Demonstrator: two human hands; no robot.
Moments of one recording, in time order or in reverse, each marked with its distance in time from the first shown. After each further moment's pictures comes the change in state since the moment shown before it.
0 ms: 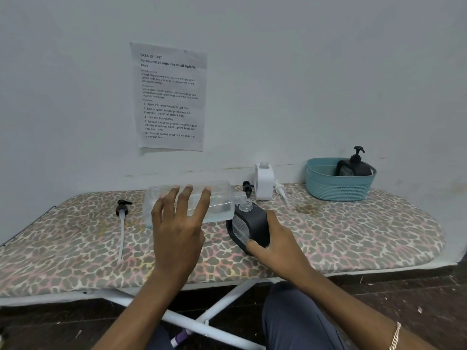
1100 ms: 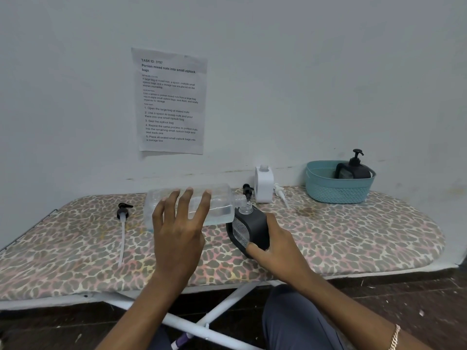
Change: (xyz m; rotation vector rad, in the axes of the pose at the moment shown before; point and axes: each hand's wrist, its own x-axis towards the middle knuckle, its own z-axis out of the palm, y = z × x) left_hand 0.000 0.000 0.000 -0.002 -0.003 0.002; right_hand -0.001 -0.001 0.000 0.002 0.004 -0.004
